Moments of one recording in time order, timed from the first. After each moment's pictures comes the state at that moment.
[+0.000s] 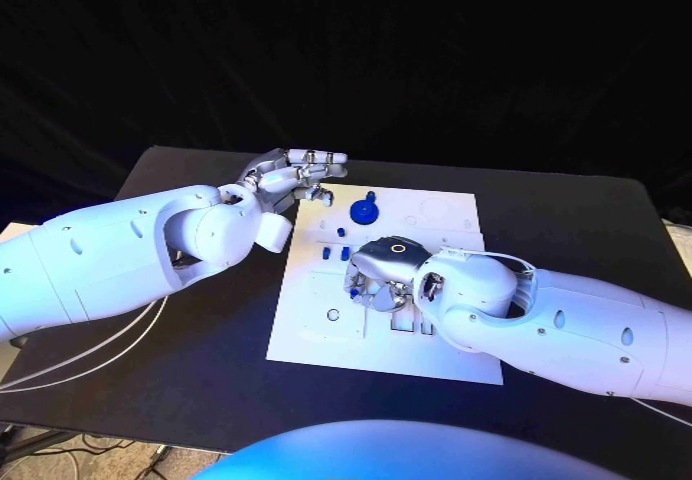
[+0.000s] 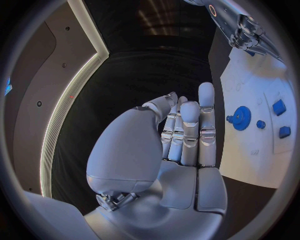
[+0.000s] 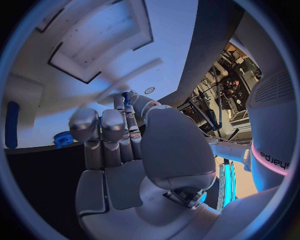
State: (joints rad) left arm 1.19 -0.86 0.00 1.55 0.03 -0.19 0.26; left_hand 1.43 -0.12 0.45 -0.01 0.10 1.01 0.18 0.13 0.07 1.10 0.10 0.26 0.16 1.26 0.01 1.07 0.71 0.16 1.21 0.11 0.56 0.94; right arm 1.07 -0.63 -0.06 1.67 -1.77 -0.12 -0.22; right_hand 1.38 -0.09 0.43 0.05 0.05 1.16 0.12 0.08 0.11 1.20 0.06 0.12 0.07 1.46 -0.01 1.02 0.99 0.14 1.27 0.09 1.23 0.93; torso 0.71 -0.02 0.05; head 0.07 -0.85
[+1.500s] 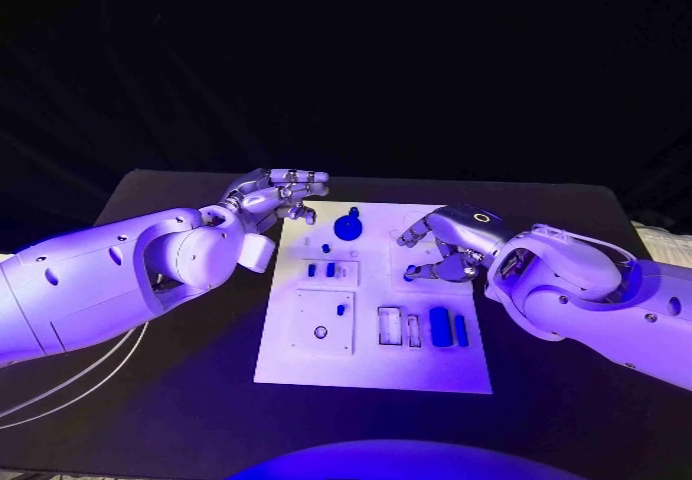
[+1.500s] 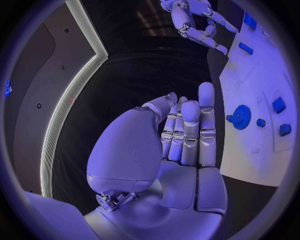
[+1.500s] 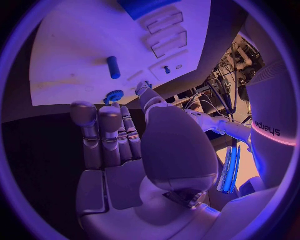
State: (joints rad) left arm 1.19 -0.86 0.00 1.54 0.01 -0.19 0.26; left_hand 1.42 -0.12 0.44 0.00 0.10 1.01 0.18 0.13 0.07 1.09 0.10 0.26 0.16 1.25 0.01 1.07 0.70 0.16 1.21 0.11 0.56 0.93; right arm 1.16 -0.95 -0.04 1.79 -1.68 -0.30 -0.22; right_hand 1.39 -0.15 0.14 0.12 0.10 0.98 0.12 0.07 0.07 0.97 0.10 0.13 0.06 1.46 0.01 0.95 0.88 0.14 1.22 0.11 1.13 0.78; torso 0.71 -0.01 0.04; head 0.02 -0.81
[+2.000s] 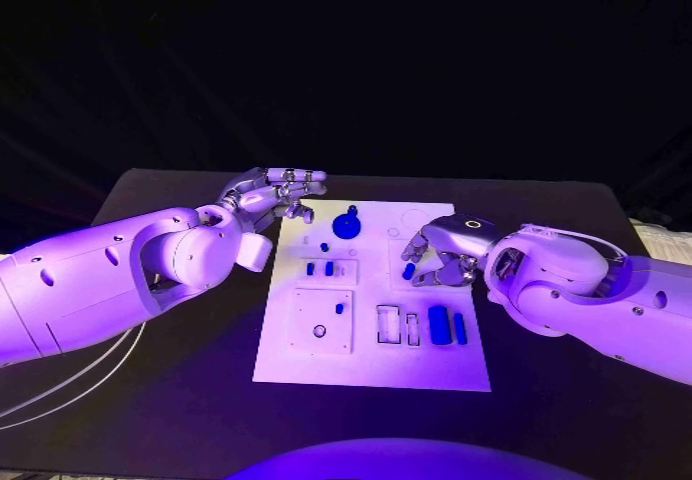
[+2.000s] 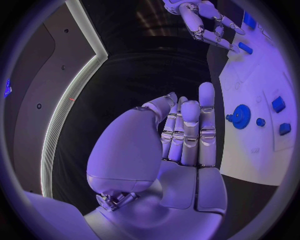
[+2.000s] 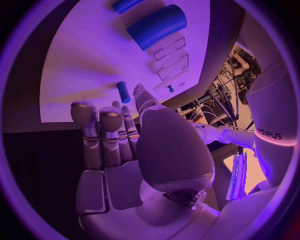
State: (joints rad) left arm 1.19 -0.86 0.00 1.54 0.01 -0.19 0.26; left_hand 1.42 -0.12 0.44 0.00 0.10 1.01 0.18 0.13 0.07 1.09 0.10 0.27 0.16 1.25 0.01 1.07 0.70 0.16 1.21 0.11 0.56 0.93; right arm 1.15 -0.93 -0.04 1.75 -1.69 -0.17 -0.23; right_hand 1.45 -0.09 0.11 0.14 0.08 1.00 0.13 0.07 0.07 1.03 0.09 0.18 0.07 1.46 0.00 0.95 0.87 0.14 1.22 0.10 1.13 0.78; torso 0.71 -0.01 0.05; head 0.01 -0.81
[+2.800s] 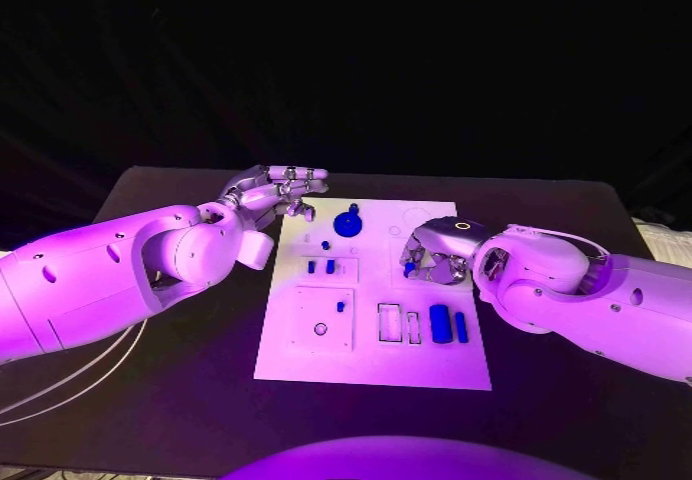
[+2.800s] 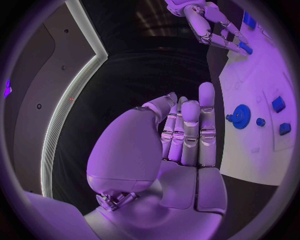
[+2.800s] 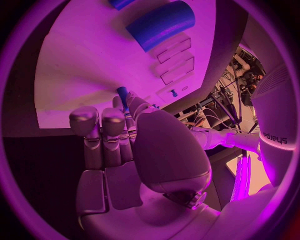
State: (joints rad) left arm 1.19 -0.86 0.00 1.54 0.01 -0.19 0.26; left_hand 1.42 -0.12 0.44 0.00 0.10 1.01 0.18 0.13 0.07 1.09 0.10 0.27 0.16 1.25 0.02 1.07 0.70 0.16 1.21 0.11 0.56 0.93; right arm 1.14 -0.88 -0.04 1.71 -1.70 -0.14 -0.26; right_hand 1.51 -0.03 0.26 0.12 0.06 1.10 0.13 0.08 0.08 1.15 0.07 0.19 0.06 1.46 -0.01 0.99 0.91 0.14 1.27 0.08 1.18 0.87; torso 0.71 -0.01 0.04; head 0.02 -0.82
